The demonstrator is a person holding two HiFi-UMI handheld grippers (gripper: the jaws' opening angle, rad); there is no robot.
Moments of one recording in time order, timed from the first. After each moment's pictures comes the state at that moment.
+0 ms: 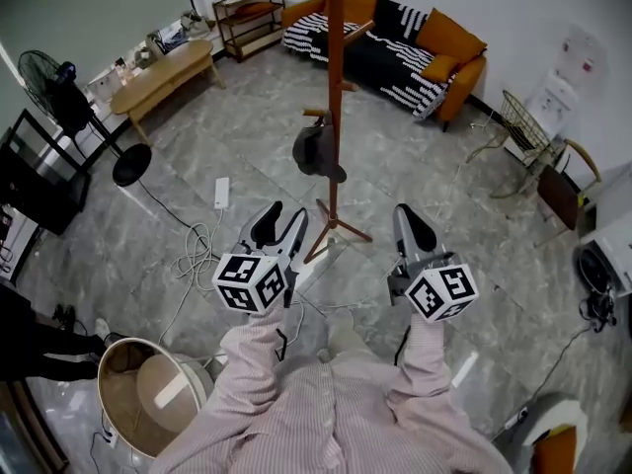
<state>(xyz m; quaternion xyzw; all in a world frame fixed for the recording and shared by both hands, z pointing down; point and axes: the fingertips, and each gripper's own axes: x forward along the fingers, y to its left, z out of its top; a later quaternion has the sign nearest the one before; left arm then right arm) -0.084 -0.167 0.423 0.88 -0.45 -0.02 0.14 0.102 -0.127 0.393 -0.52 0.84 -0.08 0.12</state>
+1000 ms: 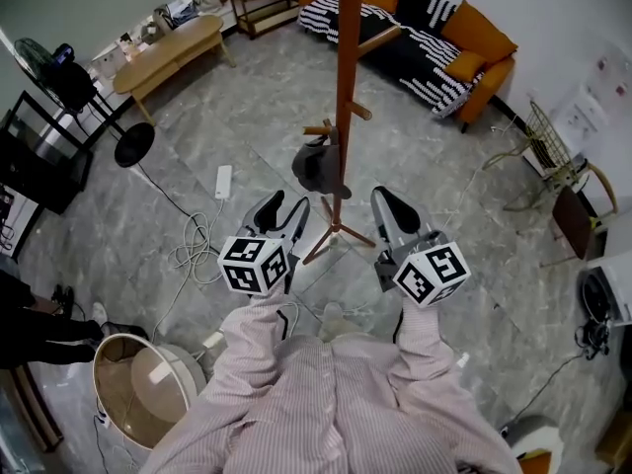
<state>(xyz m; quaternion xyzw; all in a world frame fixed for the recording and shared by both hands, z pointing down) -0.066 -0.306 0.469 0.85 -0.49 0.03 0.18 0.076 -0.278 0.396 -0.43 0.89 -0.10 0.10</state>
